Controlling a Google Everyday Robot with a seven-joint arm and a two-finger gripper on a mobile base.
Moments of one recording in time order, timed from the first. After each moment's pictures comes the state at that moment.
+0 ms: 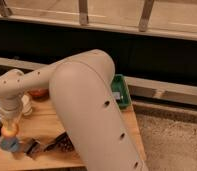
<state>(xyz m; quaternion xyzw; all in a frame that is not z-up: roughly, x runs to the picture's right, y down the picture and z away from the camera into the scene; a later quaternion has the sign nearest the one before) -0.399 0.144 0.696 -0.43 -0.07 0.28 0.86</state>
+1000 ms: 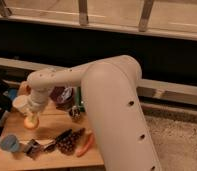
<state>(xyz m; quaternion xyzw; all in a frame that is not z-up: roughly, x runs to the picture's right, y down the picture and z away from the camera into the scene) -0.319 0.142 0.758 -0.47 -0.05 0.38 0.80</state>
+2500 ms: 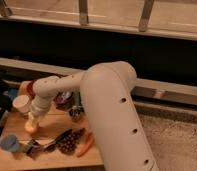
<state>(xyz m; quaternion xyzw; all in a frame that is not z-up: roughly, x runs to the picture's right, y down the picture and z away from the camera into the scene) -0.327 0.162 0.785 -0.48 -0.04 0.41 0.77</state>
